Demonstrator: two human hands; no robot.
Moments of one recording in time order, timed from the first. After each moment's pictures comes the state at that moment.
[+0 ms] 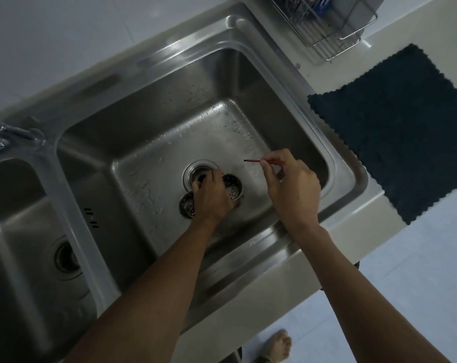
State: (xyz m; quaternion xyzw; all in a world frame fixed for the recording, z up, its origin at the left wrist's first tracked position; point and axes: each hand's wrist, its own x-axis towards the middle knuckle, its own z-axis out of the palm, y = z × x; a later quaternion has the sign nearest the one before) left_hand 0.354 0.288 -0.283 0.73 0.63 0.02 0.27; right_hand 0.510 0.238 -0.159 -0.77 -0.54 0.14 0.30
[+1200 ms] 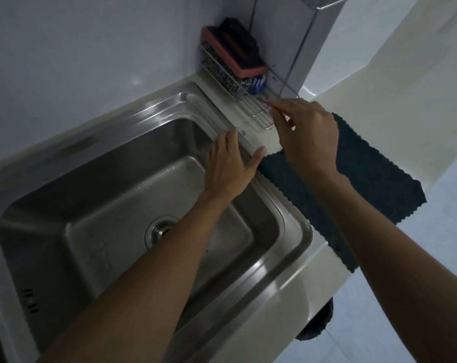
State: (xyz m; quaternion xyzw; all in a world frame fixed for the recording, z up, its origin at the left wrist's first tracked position) left_hand 0.508 0.402 -0.159 0.77 0.52 0.25 0.26; right_hand 0.645 0.362 -0.057 -0.74 -0.60 -0.06 0.29
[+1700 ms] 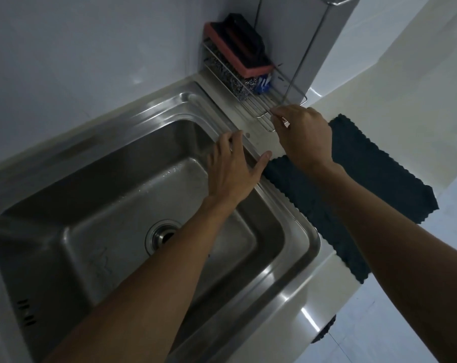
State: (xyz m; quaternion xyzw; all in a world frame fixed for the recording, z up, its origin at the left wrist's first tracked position) left_hand 0.514 0.411 -0.169 0.79 0.53 0.23 0.21; right_hand 0.665 0.402 -0.092 -0.77 -0.61 -0.03 0.19
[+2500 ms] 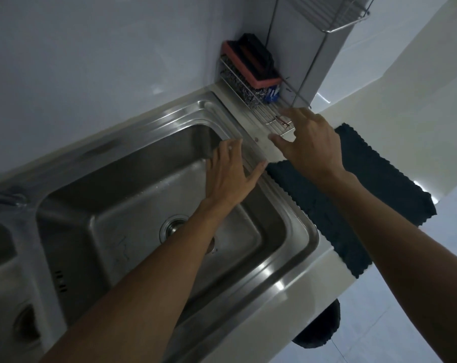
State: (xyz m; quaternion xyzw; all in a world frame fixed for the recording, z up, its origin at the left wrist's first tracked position) left_hand 0.482 0.395 -0.149 0.80 0.54 0.20 0.19; right_hand 0.653 0.370 -0.056 -0.75 -0.64 -0.01 0.17
